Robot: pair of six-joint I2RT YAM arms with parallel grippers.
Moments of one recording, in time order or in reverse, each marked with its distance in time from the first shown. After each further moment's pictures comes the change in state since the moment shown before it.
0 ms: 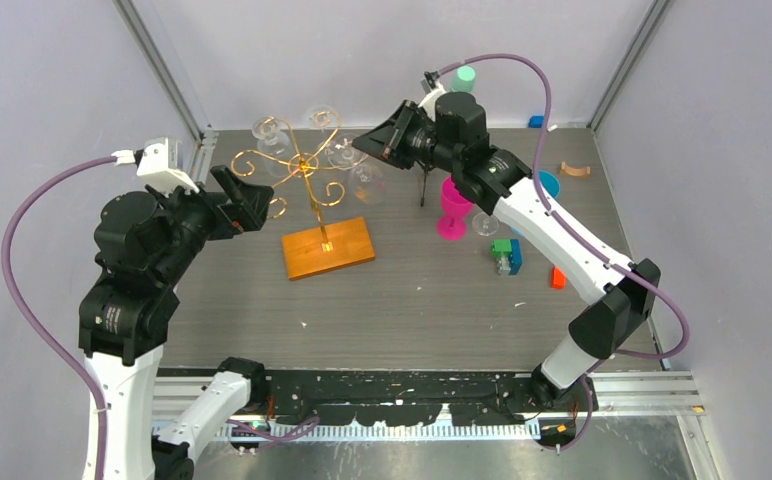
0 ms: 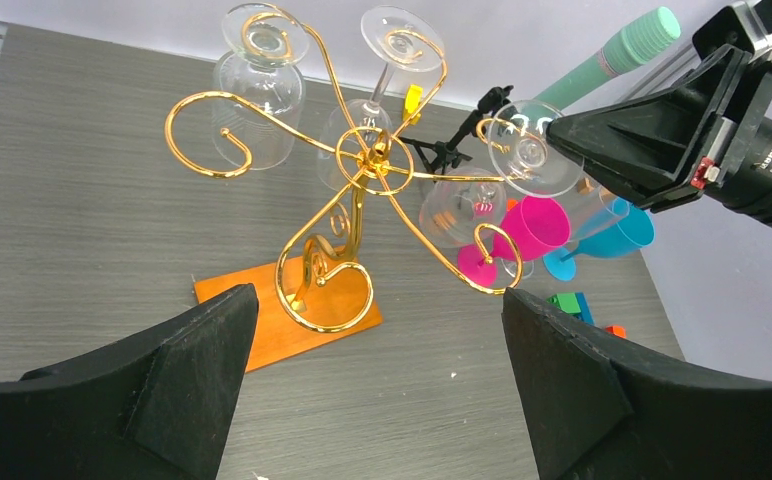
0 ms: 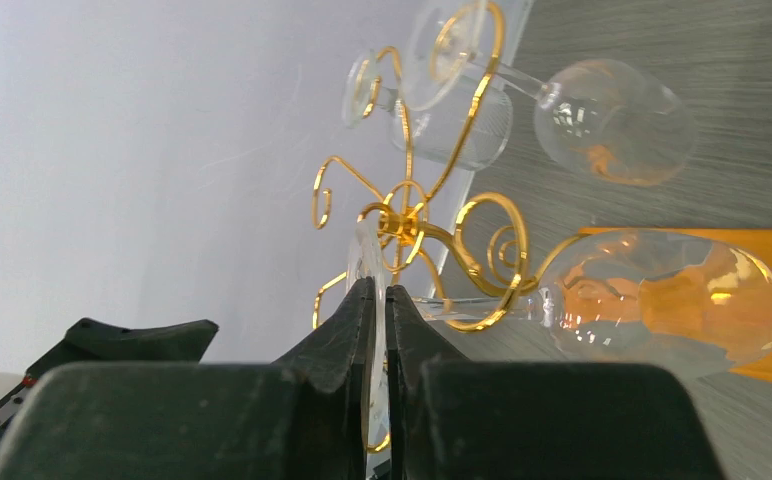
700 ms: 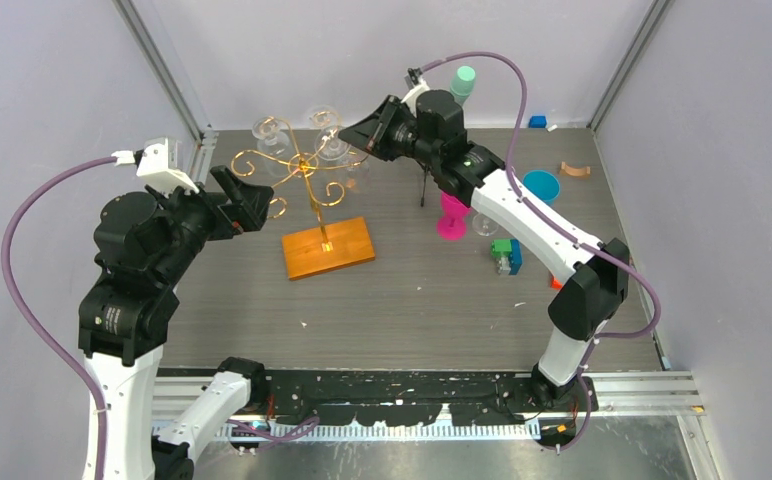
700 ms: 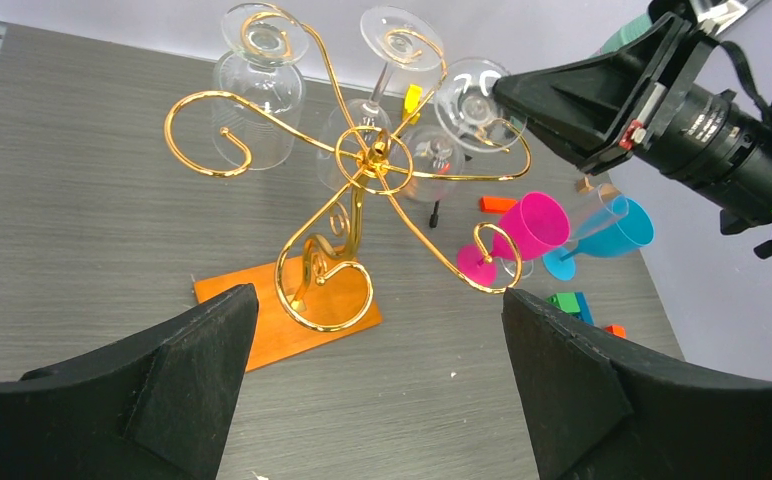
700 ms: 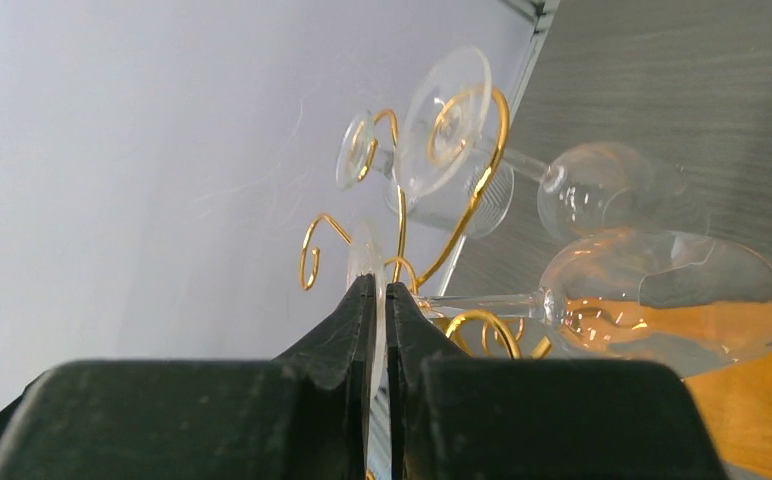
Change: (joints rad) left arm 0.000 -0.002 0.000 -0.001 0.001 0.000; right arm 0.005 0.135 0.053 0.146 0.008 -0.008
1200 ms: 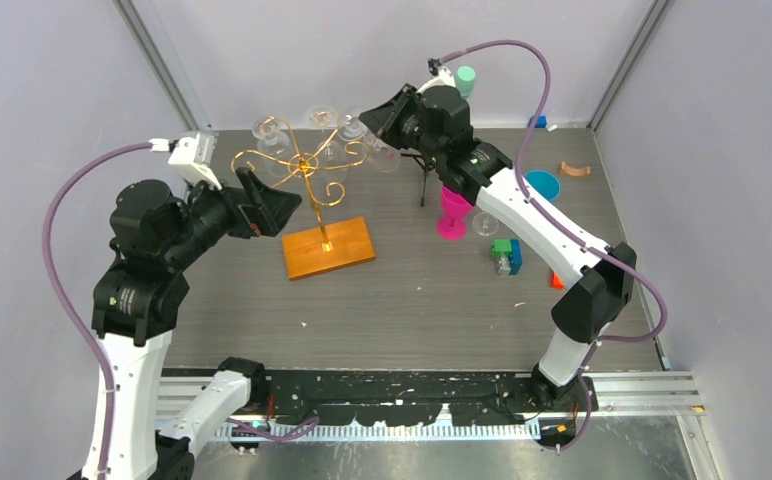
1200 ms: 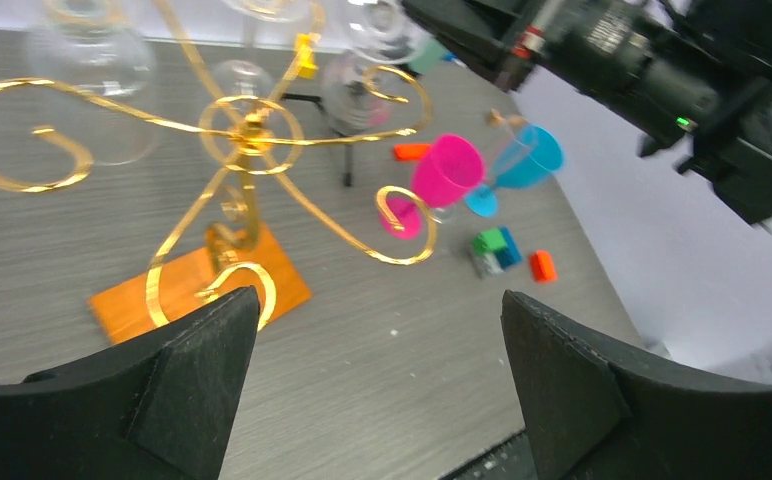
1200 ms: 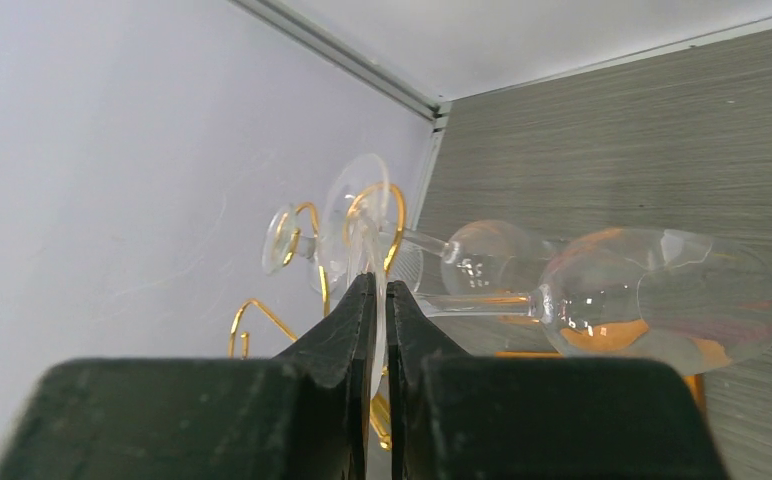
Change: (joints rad) left arm 0.000 0.029 -0.029 0.039 0.200 -0.001; right arm 0.000 -0.011 0.040 -0.040 0.246 -0.105
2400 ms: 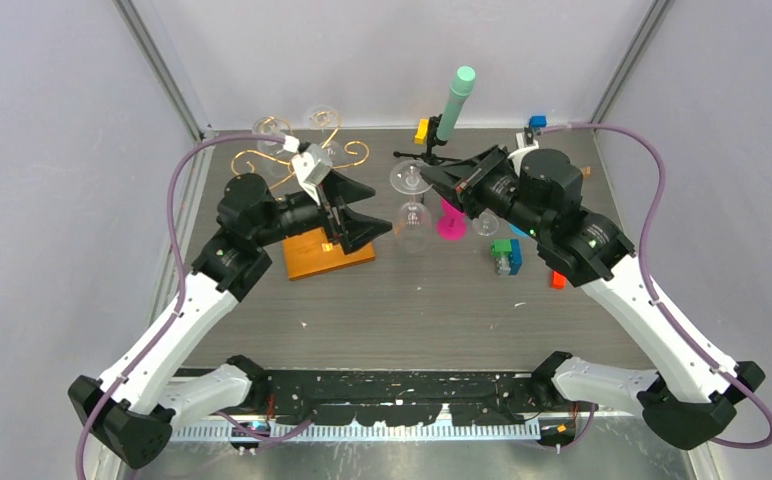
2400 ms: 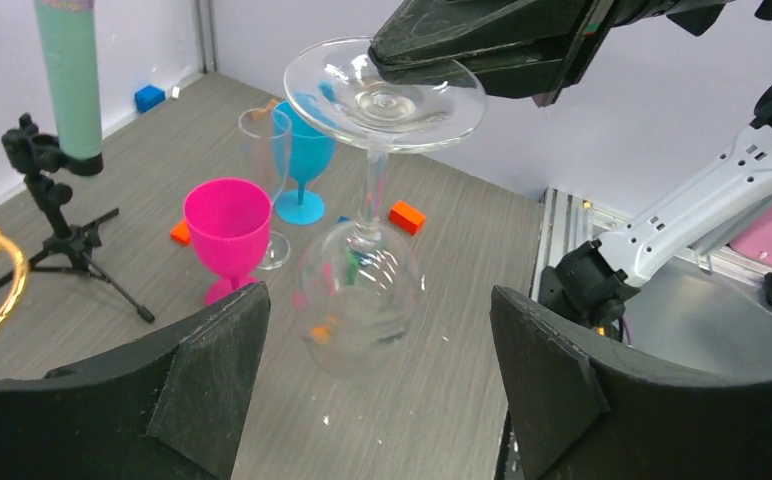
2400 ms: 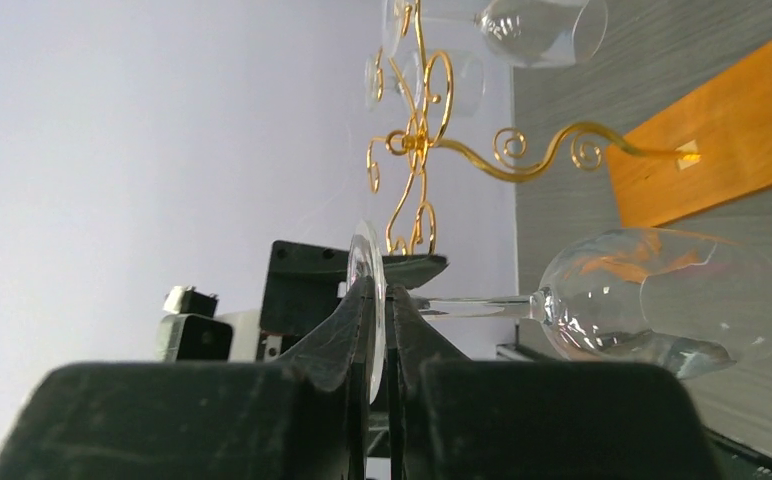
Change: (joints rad) left arm -0.336 0.155 -0.387 0.799 0.416 0.171; right arm 0.000 -0.643 -0.417 -0.300 -0.030 0.482
